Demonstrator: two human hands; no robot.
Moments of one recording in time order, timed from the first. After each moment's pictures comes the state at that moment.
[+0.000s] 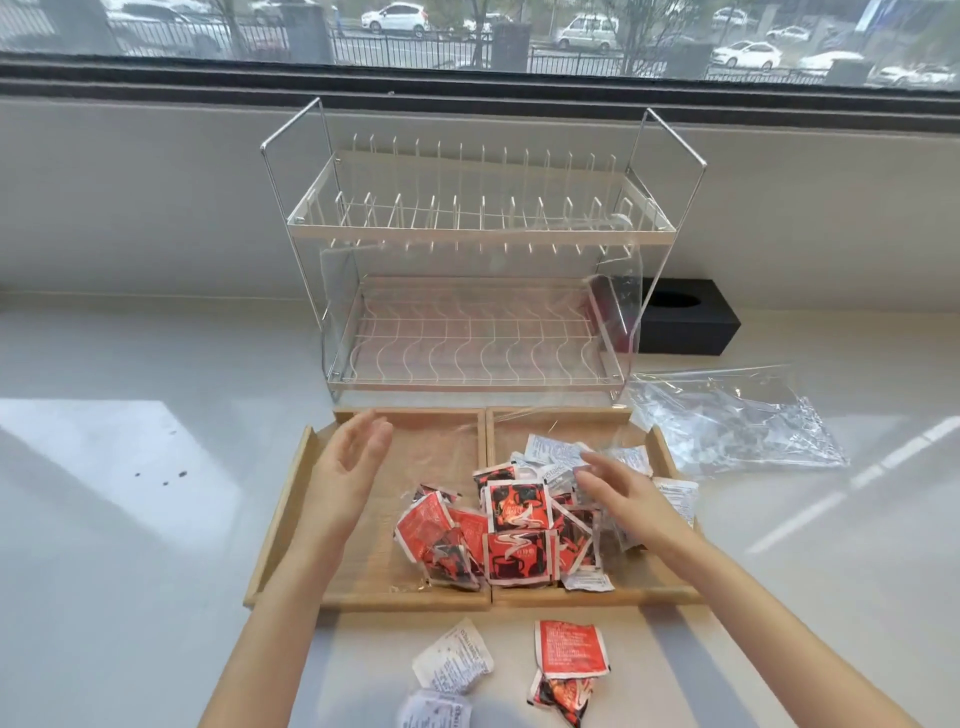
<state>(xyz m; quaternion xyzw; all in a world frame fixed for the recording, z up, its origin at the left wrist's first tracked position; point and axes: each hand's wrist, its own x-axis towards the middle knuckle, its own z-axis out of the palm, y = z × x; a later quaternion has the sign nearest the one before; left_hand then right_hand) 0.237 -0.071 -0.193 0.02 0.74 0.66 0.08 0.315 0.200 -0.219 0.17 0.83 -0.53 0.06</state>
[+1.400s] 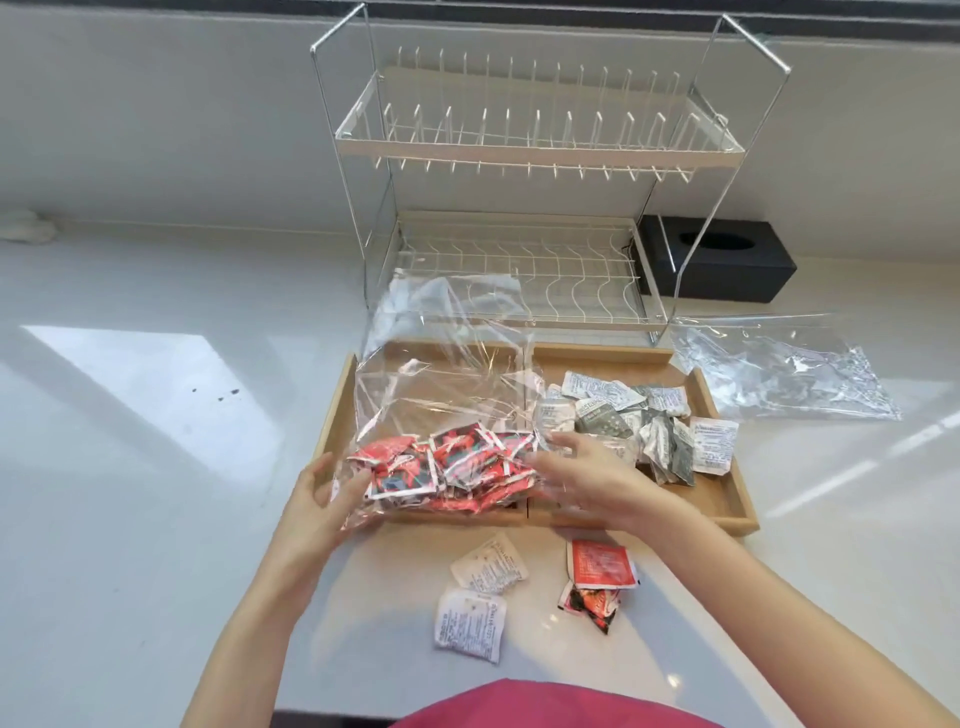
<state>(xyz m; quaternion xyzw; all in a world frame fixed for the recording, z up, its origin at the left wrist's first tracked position) 0.306 -0.142 -0.230 -0.17 0.73 0.64 0.15 0.318 0.116 -0.224 0.22 0.74 -0.60 0.22</state>
